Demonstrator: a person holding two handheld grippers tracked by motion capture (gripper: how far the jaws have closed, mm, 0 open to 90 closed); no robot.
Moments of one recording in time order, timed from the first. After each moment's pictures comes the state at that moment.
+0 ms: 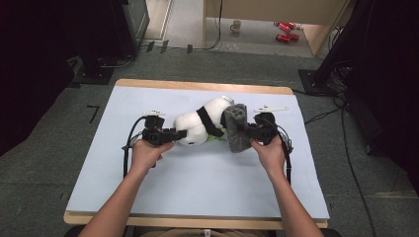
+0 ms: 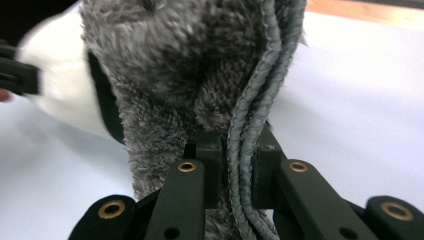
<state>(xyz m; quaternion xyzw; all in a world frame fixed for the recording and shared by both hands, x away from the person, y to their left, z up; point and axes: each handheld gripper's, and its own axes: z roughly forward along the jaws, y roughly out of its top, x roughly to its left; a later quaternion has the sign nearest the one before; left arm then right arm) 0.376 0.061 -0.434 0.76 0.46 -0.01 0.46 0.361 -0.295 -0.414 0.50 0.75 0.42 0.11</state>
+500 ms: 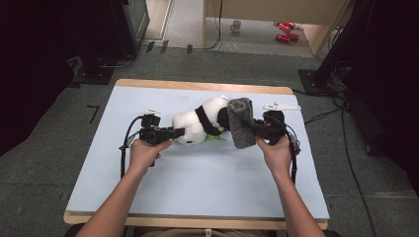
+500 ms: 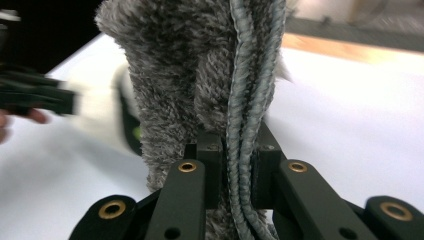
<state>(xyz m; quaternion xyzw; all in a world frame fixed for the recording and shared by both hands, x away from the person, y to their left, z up) 0.377 0.069 -0.435 0.74 0.48 -0.02 0.48 0.342 -0.301 -0.382 0.49 0.73 0.46 0.13</state>
